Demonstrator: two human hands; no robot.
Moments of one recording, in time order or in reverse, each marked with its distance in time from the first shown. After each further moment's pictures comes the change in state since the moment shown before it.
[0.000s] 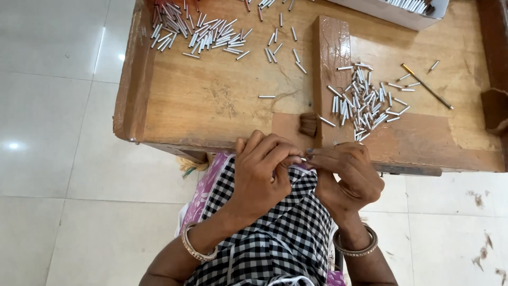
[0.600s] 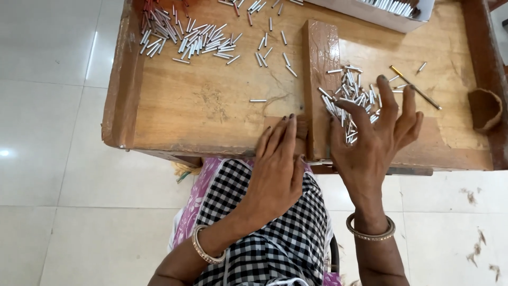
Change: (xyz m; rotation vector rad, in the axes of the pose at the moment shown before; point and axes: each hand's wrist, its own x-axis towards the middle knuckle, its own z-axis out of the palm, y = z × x) left_hand 0.000 0.002 0.033 0.006 -0.270 -0.094; right_hand 0.015 0.066 -0.018 -0.690 -0.186 0.159
